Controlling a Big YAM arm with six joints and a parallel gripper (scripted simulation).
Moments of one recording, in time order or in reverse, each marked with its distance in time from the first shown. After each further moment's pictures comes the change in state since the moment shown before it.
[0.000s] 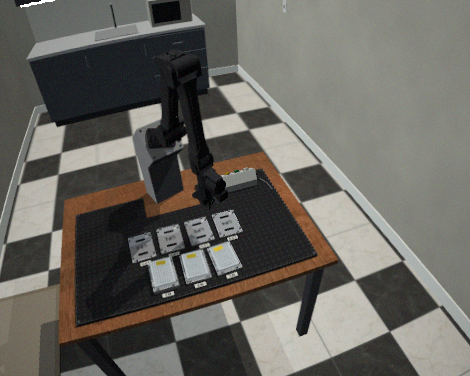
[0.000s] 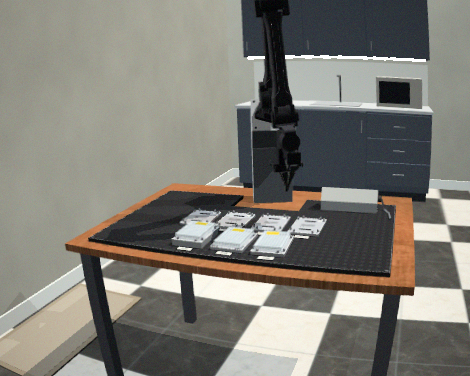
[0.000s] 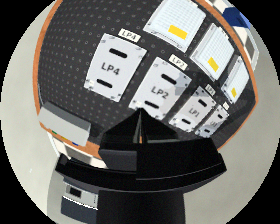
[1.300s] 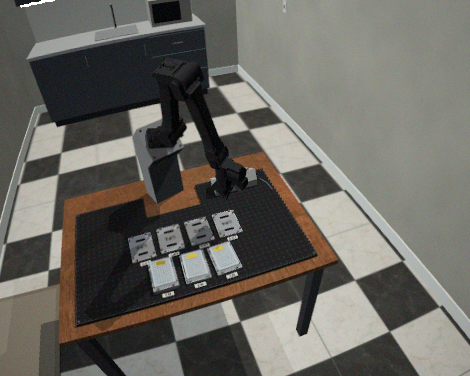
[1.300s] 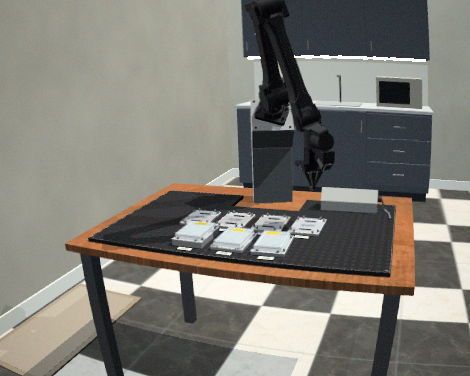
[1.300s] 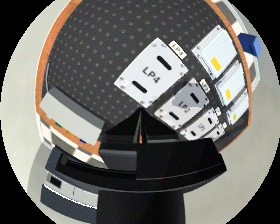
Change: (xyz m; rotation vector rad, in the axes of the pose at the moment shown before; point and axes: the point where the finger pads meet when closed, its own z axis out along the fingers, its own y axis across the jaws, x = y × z) arm -0.013 0.087 0.001 -0.003 0.001 -0.226
